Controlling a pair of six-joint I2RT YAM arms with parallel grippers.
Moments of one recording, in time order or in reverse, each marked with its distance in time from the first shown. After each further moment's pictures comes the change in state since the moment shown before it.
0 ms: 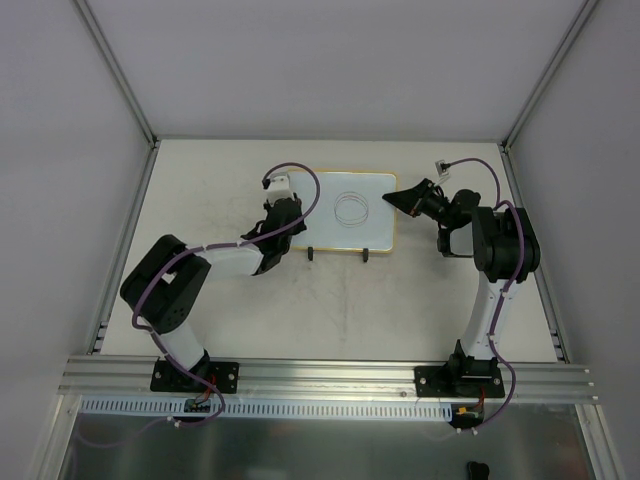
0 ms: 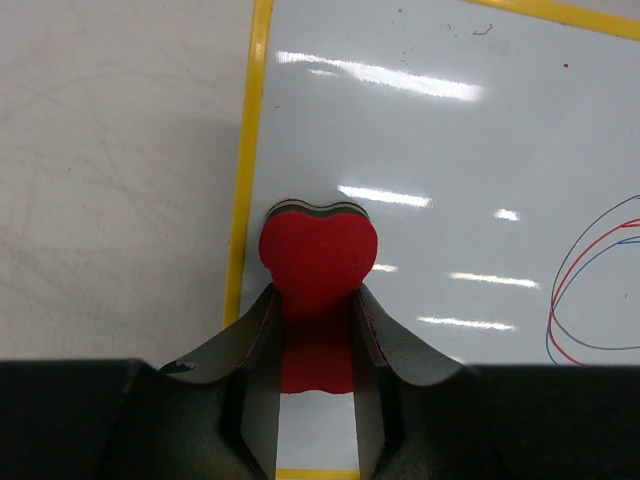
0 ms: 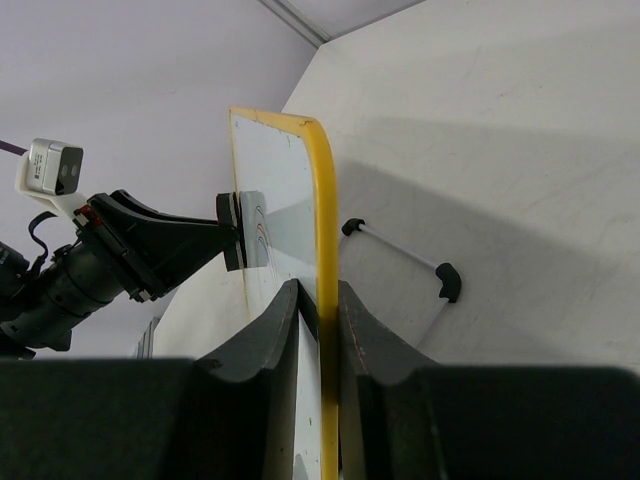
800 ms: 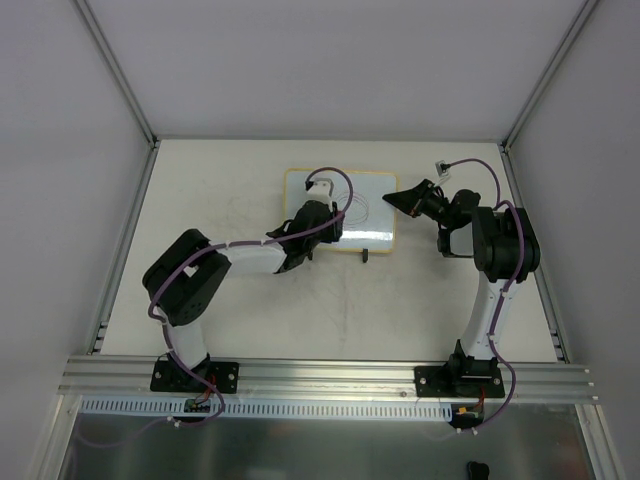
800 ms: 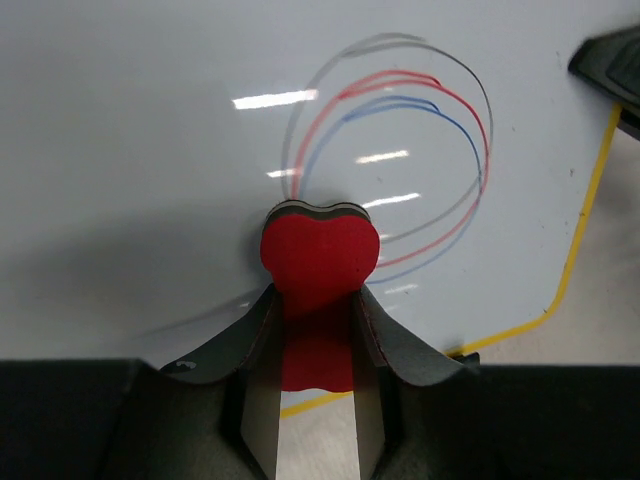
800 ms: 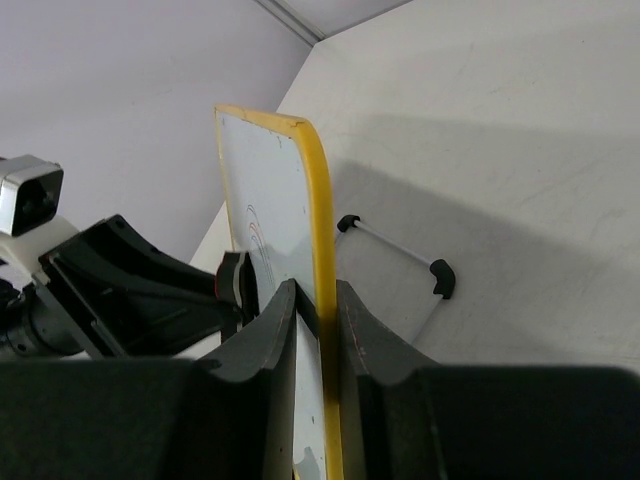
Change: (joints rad) left arm -0.143 0.123 0.160 -0.073 0.209 0.015; right arm -0.002 0.000 -0.001 -0.012 0.003 -0.010
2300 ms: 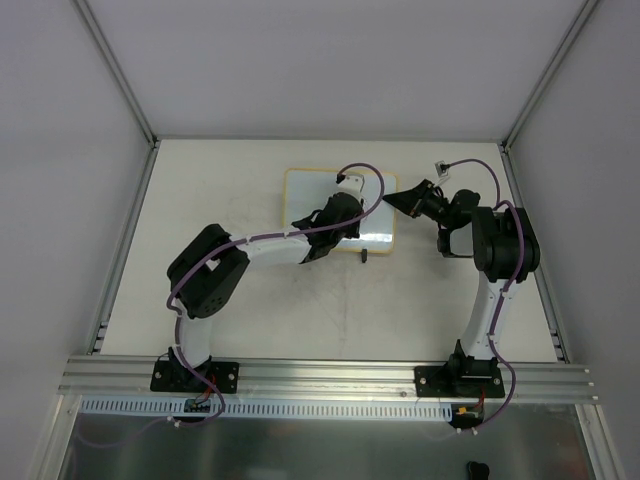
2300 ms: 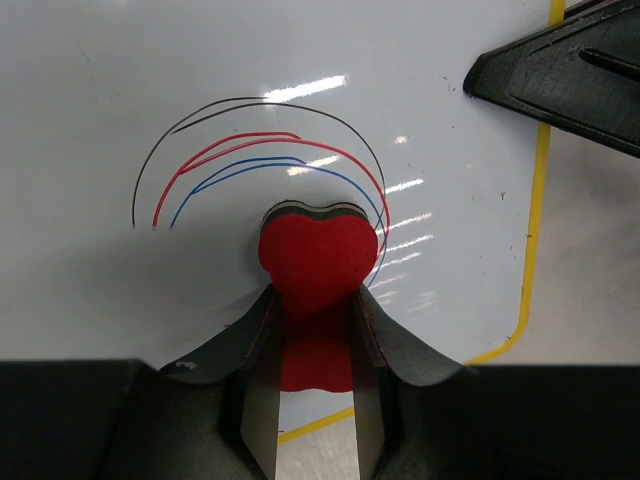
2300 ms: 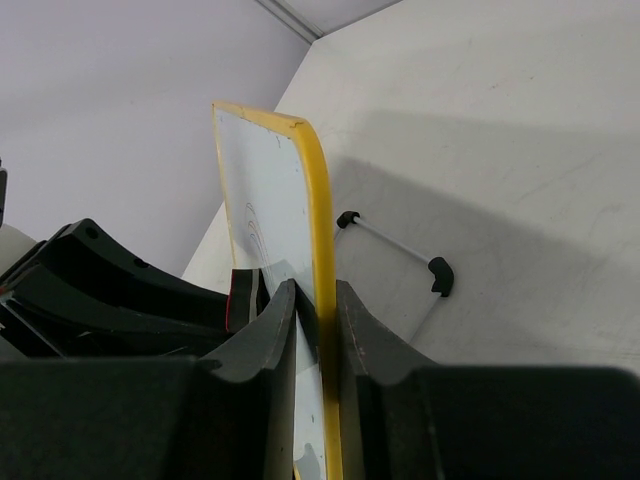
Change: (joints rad) left arm -0.064 0.122 0.265 -0.191 -0.047 0.105; right arm 0.002 0.000 -0.001 -0.007 -0.001 0.000
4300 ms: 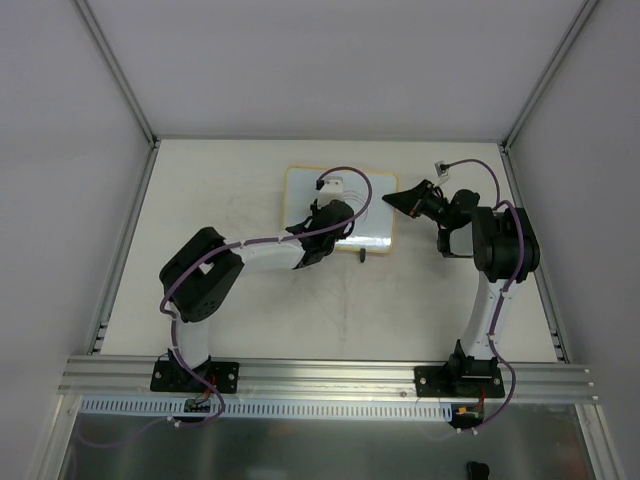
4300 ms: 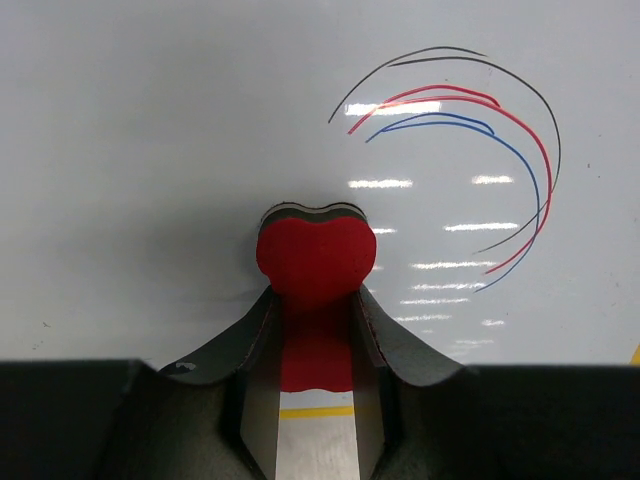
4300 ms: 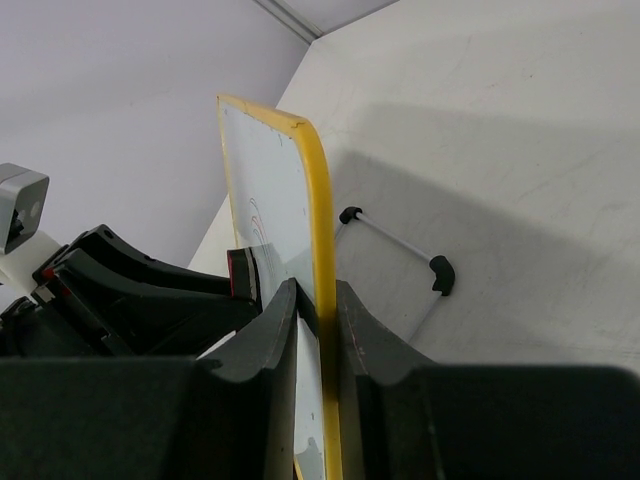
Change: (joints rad) left arm 0.005 -0.052 -0.107 -0.027 -0.223 -0.124; right arm 0.001 0.000 0.000 -0.006 0.001 0.001
